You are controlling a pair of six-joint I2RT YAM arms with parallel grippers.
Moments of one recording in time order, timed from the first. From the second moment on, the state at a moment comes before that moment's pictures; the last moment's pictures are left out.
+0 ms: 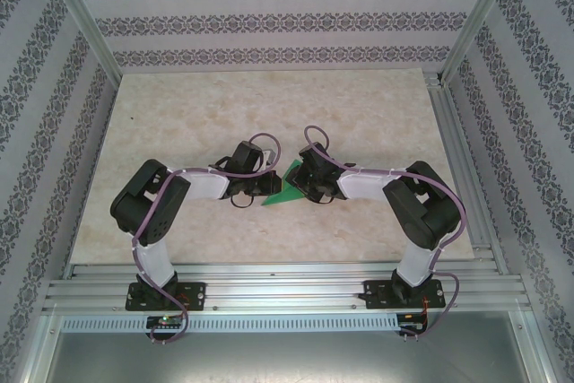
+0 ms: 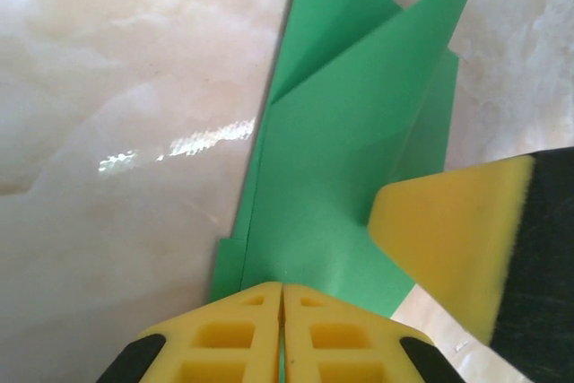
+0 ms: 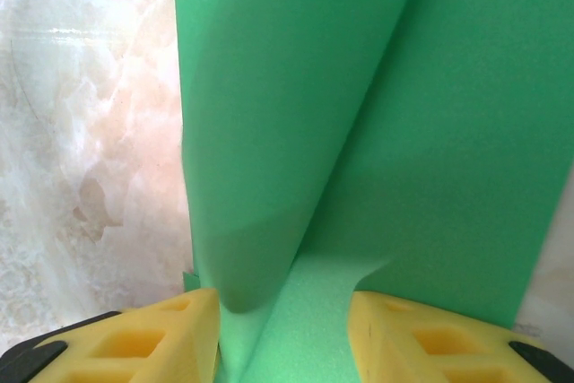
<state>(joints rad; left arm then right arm) -0.57 1.83 0.88 0.06 0.42 -0.60 0.65 1.78 0.89 -0.08 -0.12 1.19</state>
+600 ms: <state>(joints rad) -0.57 1.84 0.91 0.01 0.41 -0.60 0.65 1.79 0.91 -0.13 -0.12 1.19</state>
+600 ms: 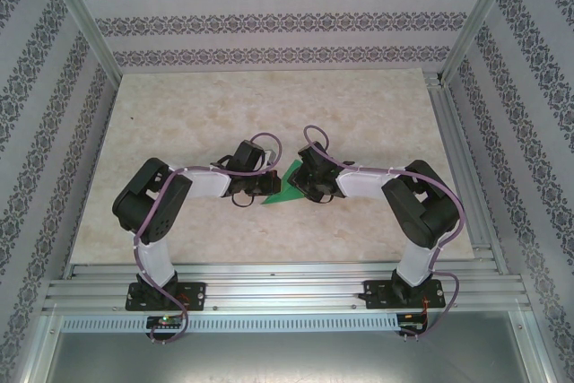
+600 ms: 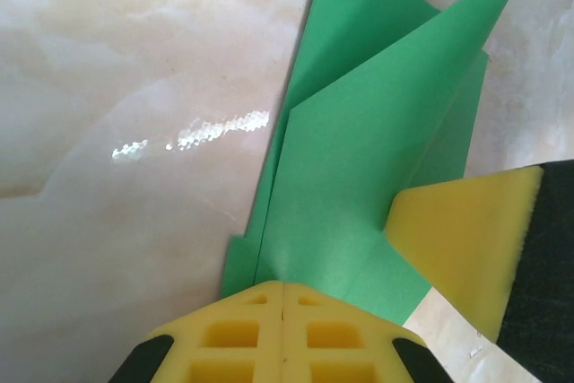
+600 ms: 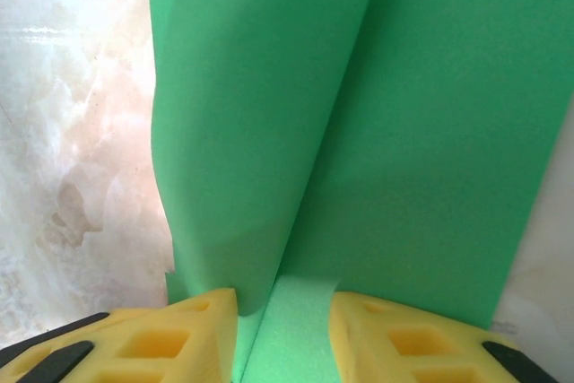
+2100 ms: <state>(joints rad) -0.57 1.85 0.94 -0.04 0.41 -0.58 0.65 1.67 0.86 -0.13 -0.11 1.01</state>
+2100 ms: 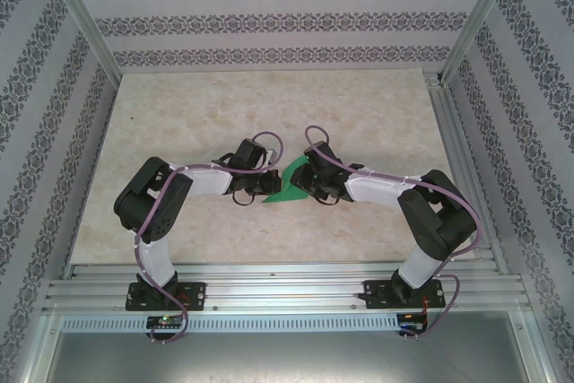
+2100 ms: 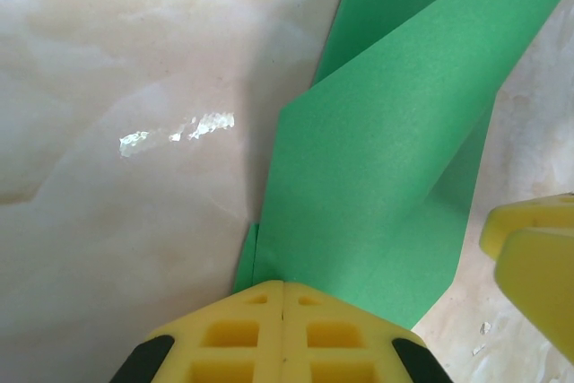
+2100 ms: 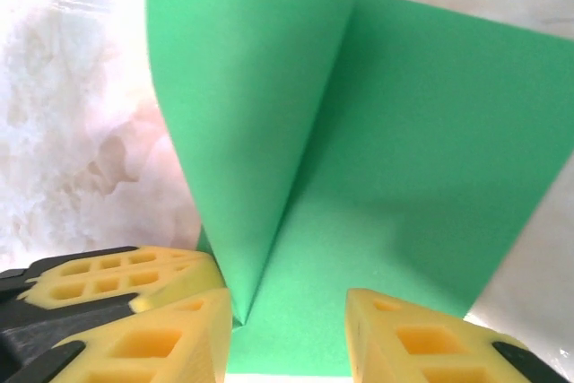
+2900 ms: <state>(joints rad) -0.57 1.85 0.94 -0.04 0.43 -0.58 0.65 1.81 0.99 -0.22 -0.13 0.91</state>
